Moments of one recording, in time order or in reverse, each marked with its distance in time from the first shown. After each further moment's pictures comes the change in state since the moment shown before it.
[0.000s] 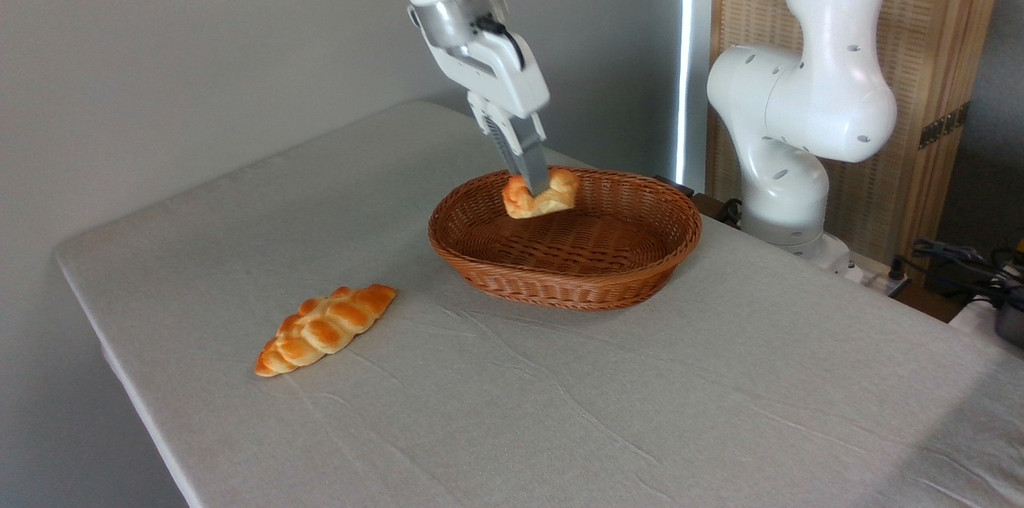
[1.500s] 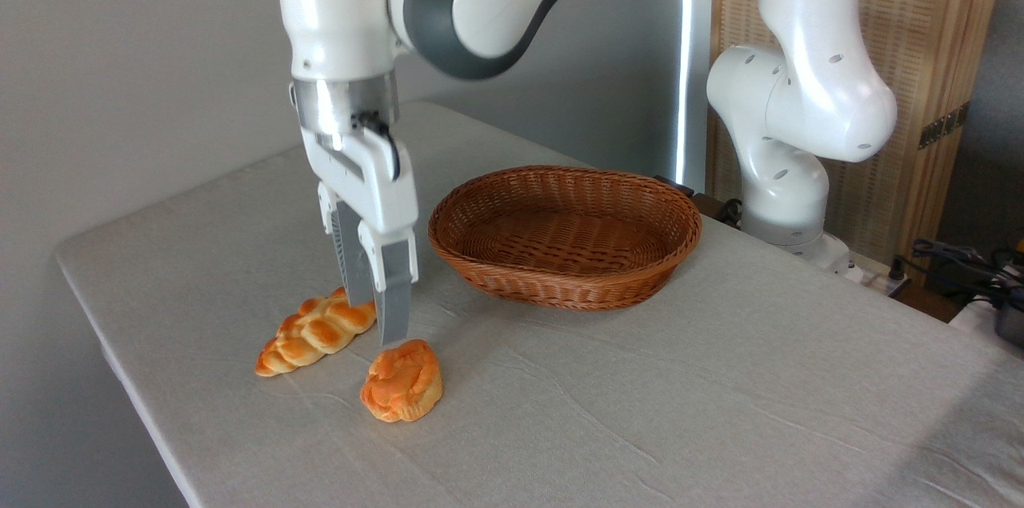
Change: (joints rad) arm 0.013 0.346 0.121 0.208 0.139 0.508 0.000
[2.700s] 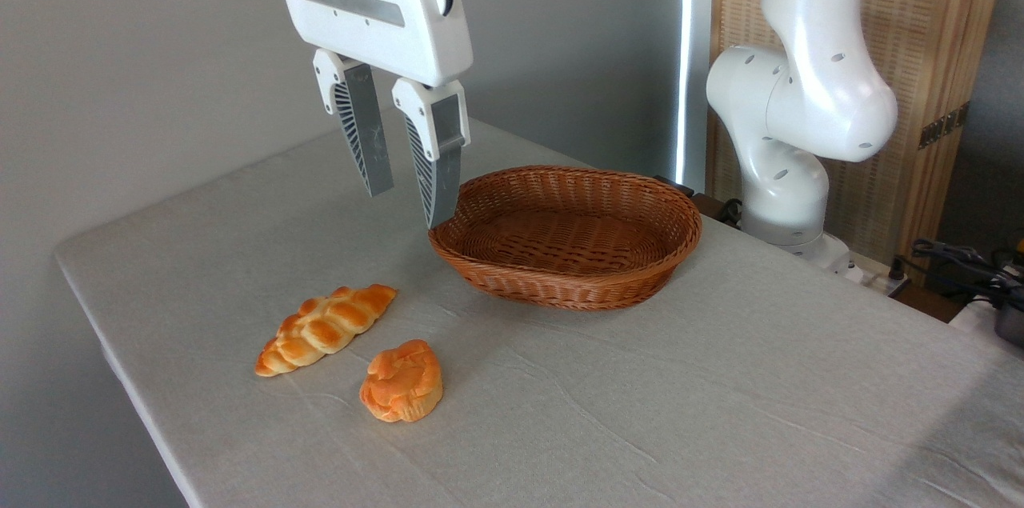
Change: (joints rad) arm 0.005 -0.010 0.107 0.363 -0.108 -0.494 -0.028
